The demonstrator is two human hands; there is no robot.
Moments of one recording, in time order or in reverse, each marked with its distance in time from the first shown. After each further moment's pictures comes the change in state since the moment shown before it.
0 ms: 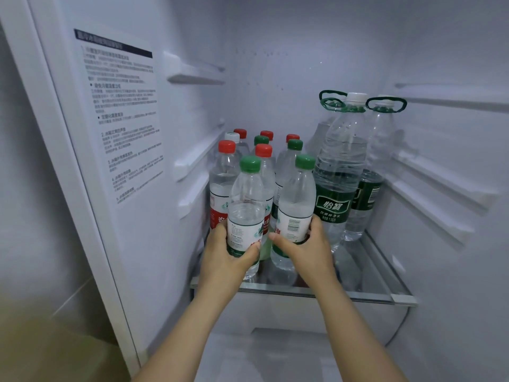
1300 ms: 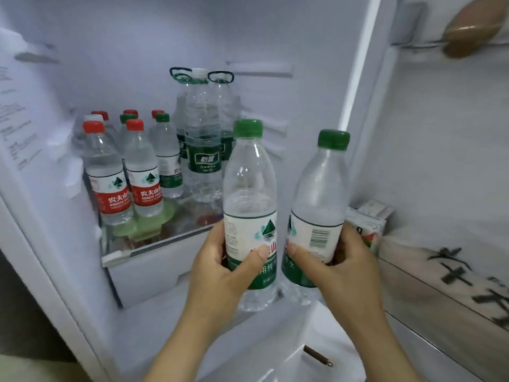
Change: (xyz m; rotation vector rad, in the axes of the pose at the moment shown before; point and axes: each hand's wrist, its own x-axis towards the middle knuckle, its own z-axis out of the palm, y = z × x) left_hand -0.175 0.075 -0.040 -0.571 -0.803 0.143; right_hand -0.275 -0.084 -0.108 -0.036 0.579 0.072
